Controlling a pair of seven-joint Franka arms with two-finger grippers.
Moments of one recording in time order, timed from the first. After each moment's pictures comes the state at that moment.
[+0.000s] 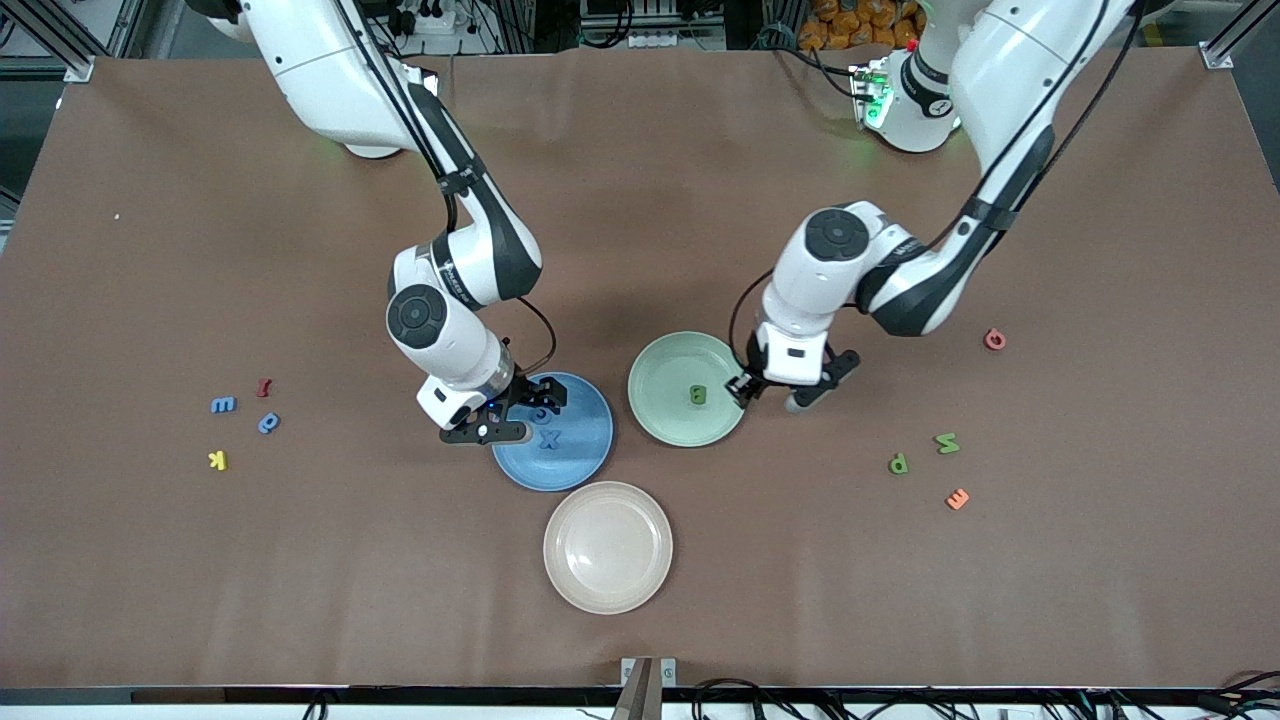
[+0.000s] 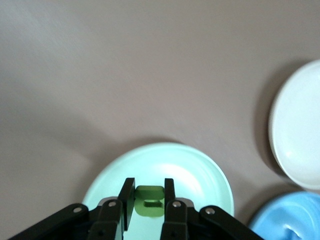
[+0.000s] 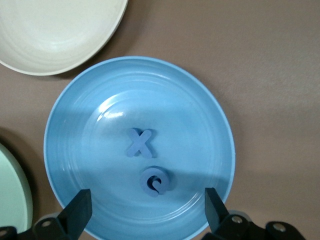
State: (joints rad) left arm -0.06 0.55 -0.54 -1.92 0.51 2.65 -1.61; right arm 0.61 0.60 -0.14 -1.76 0.33 2.46 0.26
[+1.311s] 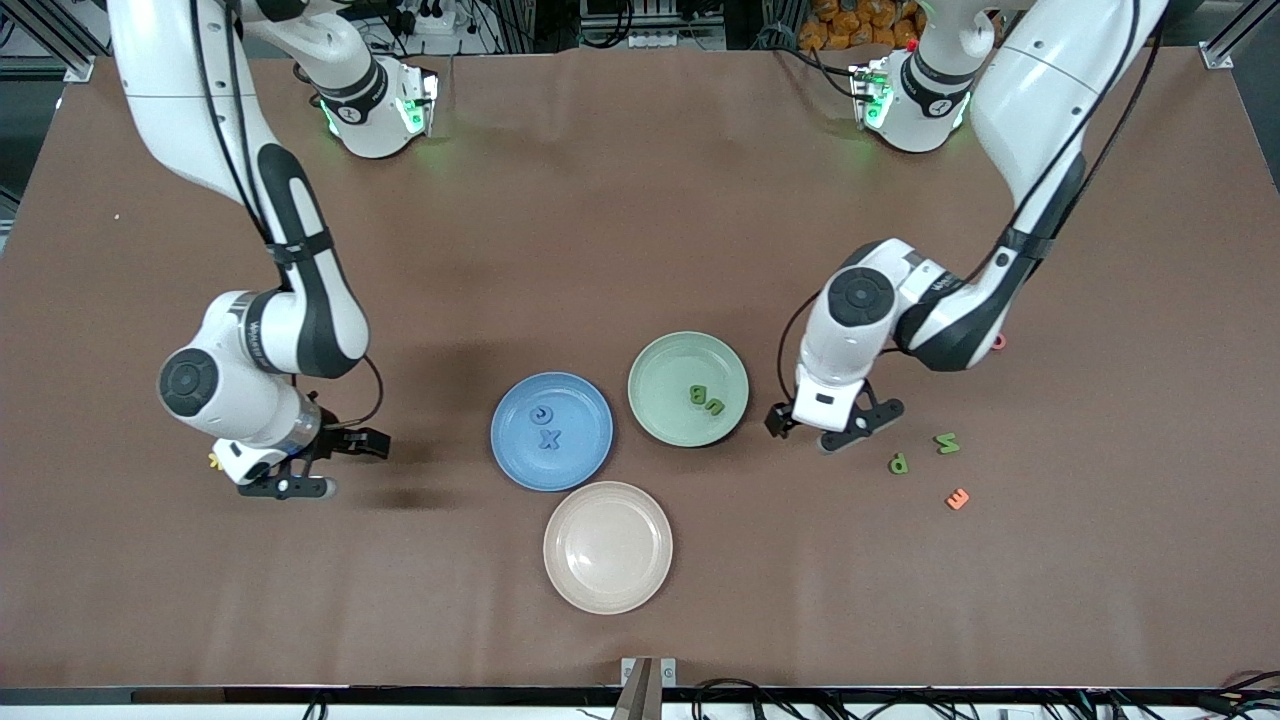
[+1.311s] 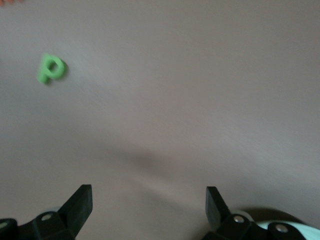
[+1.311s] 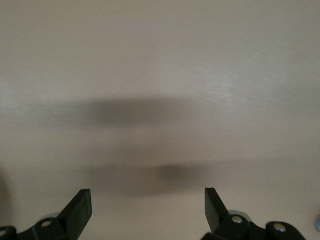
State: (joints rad) left arm -0.02 0.61 -0.47 -1.81 0.55 2.41 -1.25; right arm 0.34 0.60 -0.28 -1.75 0.31 2.34 -0.07
